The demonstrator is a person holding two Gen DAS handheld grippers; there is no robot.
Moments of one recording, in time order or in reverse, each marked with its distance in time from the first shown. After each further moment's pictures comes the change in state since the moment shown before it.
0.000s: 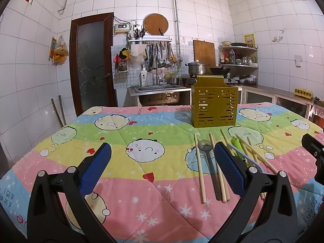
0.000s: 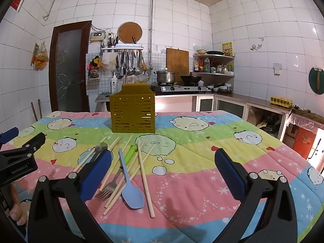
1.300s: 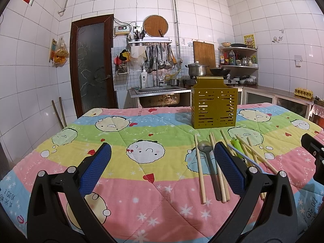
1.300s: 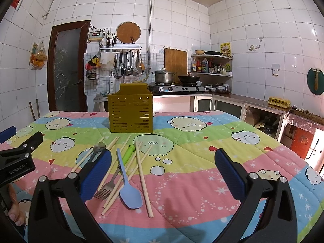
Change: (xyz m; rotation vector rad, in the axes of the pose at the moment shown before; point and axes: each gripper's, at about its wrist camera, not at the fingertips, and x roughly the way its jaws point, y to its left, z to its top) left arm -0.001 0.001 0.001 0.005 -0.007 0.001; right arm 0.001 -0.002 -0.001 -0.004 0.001 -0.013
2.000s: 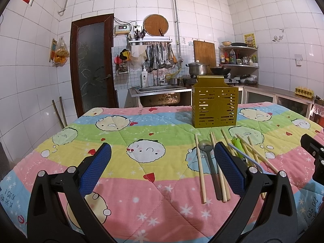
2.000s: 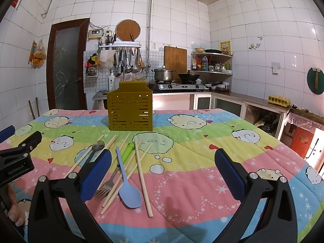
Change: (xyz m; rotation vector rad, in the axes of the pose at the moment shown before) left arm -0.003 0.001 0.001 0.006 -0.003 0.005; right arm 0.002 0.000 0.000 -0.006 0.012 -0.006
